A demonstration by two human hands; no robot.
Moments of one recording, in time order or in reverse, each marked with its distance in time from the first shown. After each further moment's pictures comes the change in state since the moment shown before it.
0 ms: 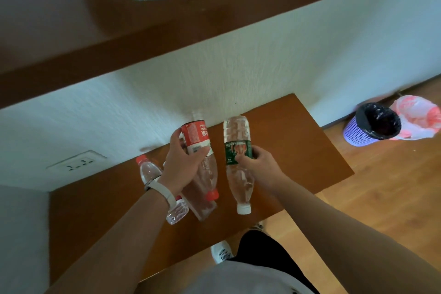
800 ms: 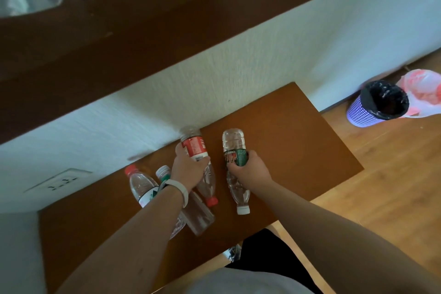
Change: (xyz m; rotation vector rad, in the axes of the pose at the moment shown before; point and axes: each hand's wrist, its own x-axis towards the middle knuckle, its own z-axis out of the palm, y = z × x) left_hand 0.063 -0.043 0.047 0.218 -0.017 -0.303; right_hand 0.074 0.049 0.012 -0.383 0.192 0.175
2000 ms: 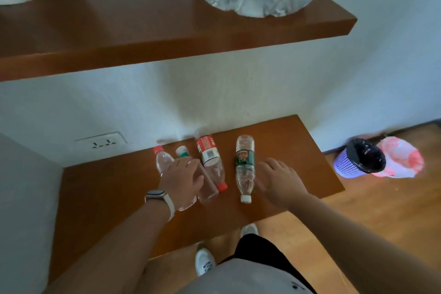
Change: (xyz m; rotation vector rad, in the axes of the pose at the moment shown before) left_hand -0.098 -0.081 -0.070 0.666 0.222 0.634; right_hand -0.132 -0.007 -0.054 -0.967 0.094 -0.561
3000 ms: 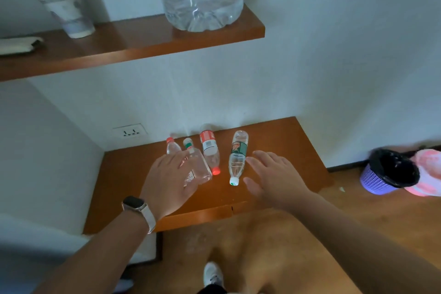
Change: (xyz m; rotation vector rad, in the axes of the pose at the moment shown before) left_hand -0.145 0.109 -0.082 0.239 0.298 0.125; right_hand -0.132 0.032 -0.050 -0.030 0.150 -0.316
